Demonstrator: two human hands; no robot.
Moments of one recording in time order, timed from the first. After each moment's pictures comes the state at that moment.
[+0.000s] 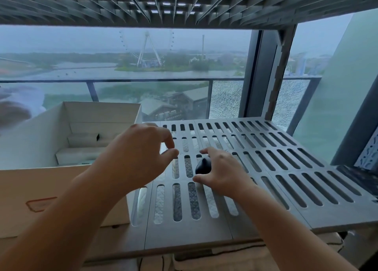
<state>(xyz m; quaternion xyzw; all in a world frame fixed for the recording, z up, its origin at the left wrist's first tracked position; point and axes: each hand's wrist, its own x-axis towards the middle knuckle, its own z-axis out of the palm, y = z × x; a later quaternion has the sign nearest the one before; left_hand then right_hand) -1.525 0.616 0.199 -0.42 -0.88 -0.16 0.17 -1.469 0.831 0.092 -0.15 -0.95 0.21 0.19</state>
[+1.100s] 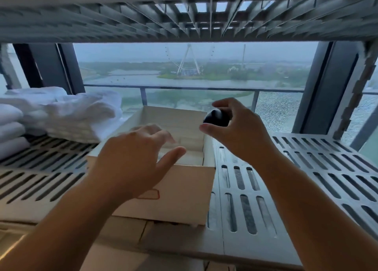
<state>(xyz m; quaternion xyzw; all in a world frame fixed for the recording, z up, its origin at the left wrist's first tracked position) -1.560 0.476 0.204 -0.34 -0.90 -0.10 0.27 -1.537 0.707 0.210 -0.03 -0.88 0.32 0.34</state>
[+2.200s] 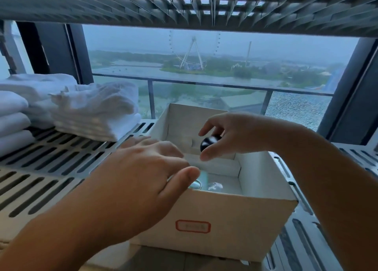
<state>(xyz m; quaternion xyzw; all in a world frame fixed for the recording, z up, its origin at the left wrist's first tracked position) -1.600 0.410 0.204 -0.41 -0.89 -0.11 0.14 -1.629 0.648 0.238 0.05 -0.99 0.14 0.01</state>
